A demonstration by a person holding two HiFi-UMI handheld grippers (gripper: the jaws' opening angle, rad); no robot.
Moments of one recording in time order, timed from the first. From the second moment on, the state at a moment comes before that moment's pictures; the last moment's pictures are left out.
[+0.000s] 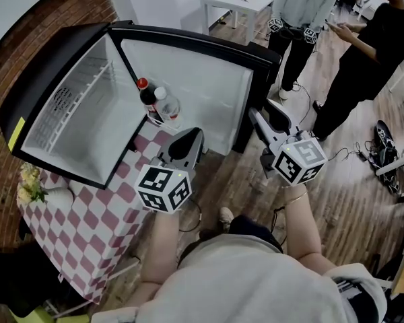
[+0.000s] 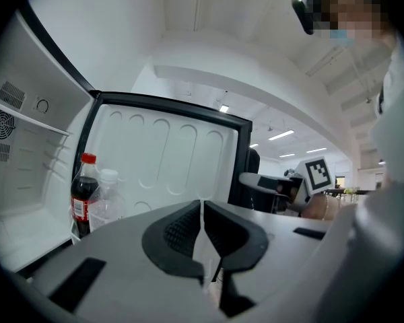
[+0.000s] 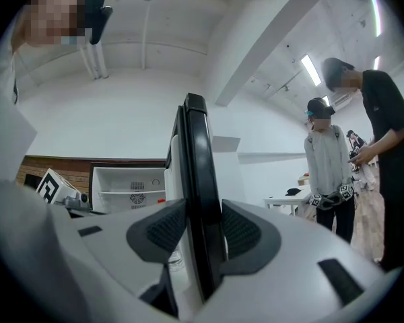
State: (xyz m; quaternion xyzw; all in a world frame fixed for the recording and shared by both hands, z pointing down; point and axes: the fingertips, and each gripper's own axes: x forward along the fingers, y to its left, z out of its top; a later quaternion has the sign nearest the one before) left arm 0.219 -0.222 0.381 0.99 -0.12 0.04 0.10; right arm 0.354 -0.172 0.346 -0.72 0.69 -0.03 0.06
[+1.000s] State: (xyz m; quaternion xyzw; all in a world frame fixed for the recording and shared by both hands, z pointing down) left arm 0.068 -0.189 0.384 0.99 -0.13 0.03 0.10; right arm 0.194 -0.152 0.351 -0.70 0.71 -0.02 0.03
